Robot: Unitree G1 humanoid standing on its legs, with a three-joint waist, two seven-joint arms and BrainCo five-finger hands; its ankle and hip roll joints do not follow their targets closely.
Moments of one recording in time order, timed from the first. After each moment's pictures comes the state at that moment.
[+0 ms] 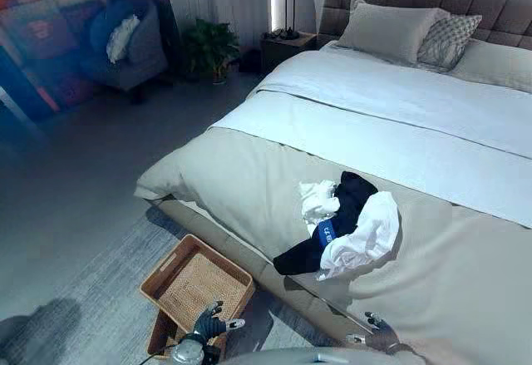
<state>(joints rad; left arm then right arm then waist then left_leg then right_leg) 0.05 0.18 -0.29 1.09 -0.08 -0.18 0.04 0.08 -0.25 0.25 1.11 0.00 -0.15 -0.10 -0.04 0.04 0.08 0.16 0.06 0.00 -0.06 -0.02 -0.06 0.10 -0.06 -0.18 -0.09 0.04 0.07</state>
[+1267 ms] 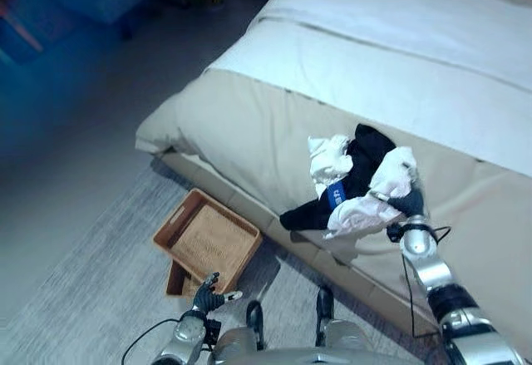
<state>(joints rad) -0.04 0.18 -0.33 1.06 -0.09 -0.21 0.17 -0.30 -0.44 0.07 0.69 -0.16 -0.19 -0.55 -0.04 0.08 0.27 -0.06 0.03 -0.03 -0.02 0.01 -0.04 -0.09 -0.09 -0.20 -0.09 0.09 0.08</state>
